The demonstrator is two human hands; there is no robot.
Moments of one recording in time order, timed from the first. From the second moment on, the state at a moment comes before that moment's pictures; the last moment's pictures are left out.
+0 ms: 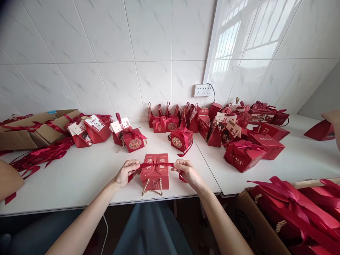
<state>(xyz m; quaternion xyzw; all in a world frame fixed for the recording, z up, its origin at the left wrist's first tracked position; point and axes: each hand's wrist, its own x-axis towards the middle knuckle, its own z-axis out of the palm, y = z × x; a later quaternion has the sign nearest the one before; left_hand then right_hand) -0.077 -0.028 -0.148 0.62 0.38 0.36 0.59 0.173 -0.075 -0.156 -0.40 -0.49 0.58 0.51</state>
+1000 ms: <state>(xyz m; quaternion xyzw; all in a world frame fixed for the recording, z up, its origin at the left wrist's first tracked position) -0.077 -0.050 -0.058 0.83 0.43 0.24 0.26 0.123 -0.066 -0.107 -0.44 -0.69 0.29 0.48</state>
